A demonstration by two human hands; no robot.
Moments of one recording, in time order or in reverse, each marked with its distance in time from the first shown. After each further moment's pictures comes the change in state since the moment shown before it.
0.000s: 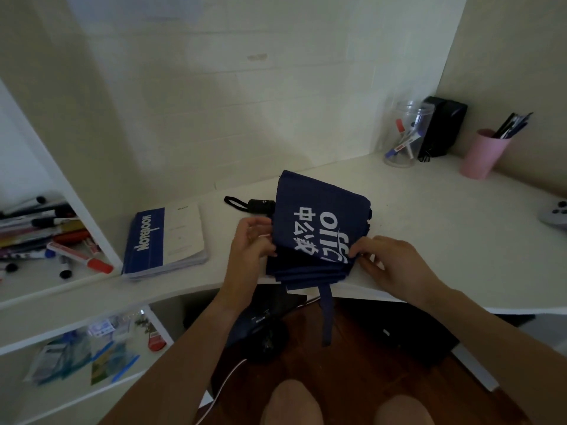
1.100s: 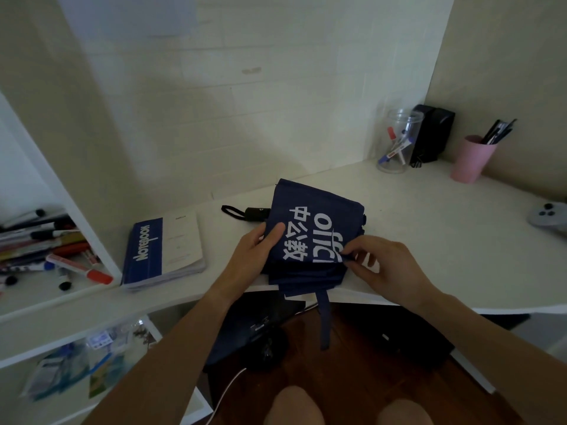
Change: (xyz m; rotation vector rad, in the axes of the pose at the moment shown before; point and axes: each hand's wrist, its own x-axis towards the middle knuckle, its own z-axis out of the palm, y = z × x) left_hand 0.021 0.011 0.003 0.158 -0.186 -0.163; right_hand 0.001 -0.014 -0.007 0.088 0.088 0.026
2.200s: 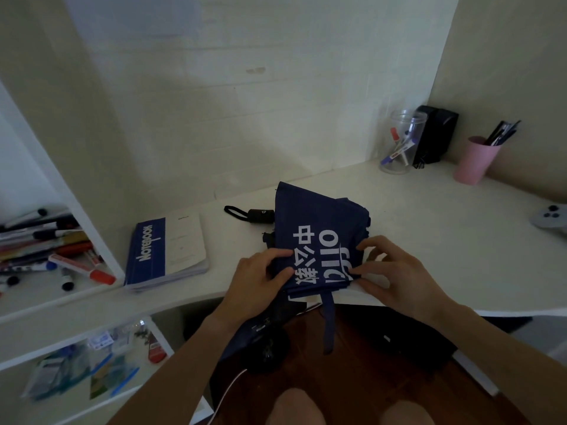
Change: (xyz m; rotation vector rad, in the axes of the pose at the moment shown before) left_hand -0.018 -0.043 -0.011 0.589 -0.011 0.281; right_hand -0.019 0.010 0.000 -0.103 -0.081 -0.037
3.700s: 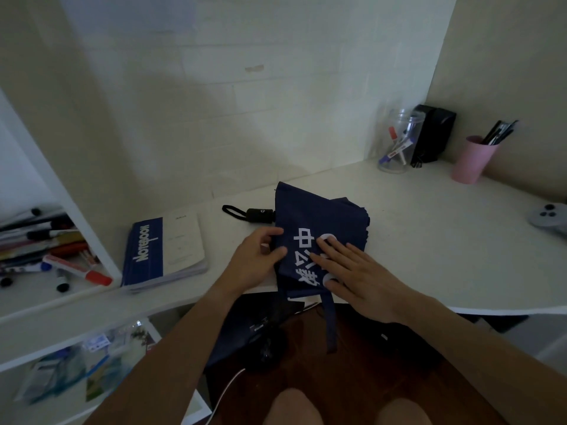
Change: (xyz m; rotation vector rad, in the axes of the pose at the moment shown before) left_hand 0.038 0.003 -0.012 -0.236 -0.016 -0.212; right_hand 0.029 -0.023 0.035 -0.241 -0.400 -0.049
